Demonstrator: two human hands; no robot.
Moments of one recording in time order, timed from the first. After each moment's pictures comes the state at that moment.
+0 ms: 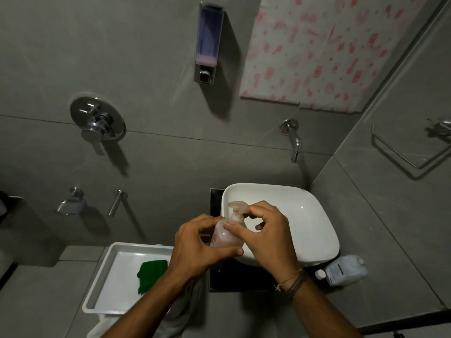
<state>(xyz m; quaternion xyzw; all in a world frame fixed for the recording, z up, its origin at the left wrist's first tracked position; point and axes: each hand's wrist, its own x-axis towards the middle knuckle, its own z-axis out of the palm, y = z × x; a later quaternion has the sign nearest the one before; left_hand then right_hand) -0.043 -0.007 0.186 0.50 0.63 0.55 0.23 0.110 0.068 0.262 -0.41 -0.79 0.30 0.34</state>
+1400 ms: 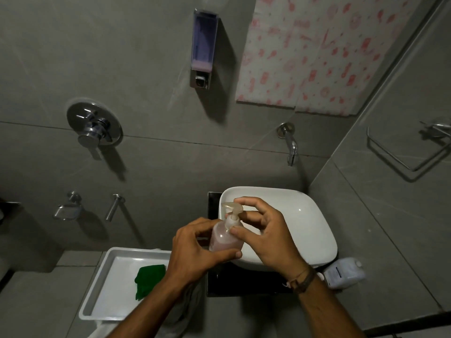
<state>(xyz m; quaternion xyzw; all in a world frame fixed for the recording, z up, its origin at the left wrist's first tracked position) -0.040 -0.005 0.191 0.49 0.63 0.56 0.23 0.122 0.084 0.271 -0.31 -0.76 0.48 0.31</state>
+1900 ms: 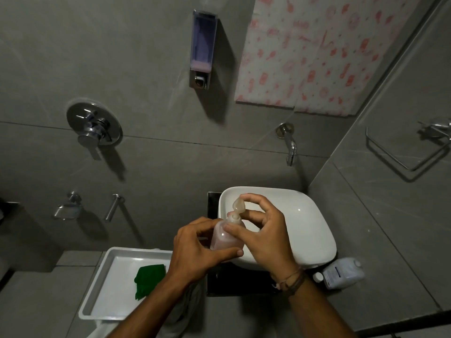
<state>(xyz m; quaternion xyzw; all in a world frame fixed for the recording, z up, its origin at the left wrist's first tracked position) -0.034 -0.004 0.197 0.48 0.63 0.56 0.24 0.114 0.077 0.267 -0.34 -0.73 0.45 0.38</state>
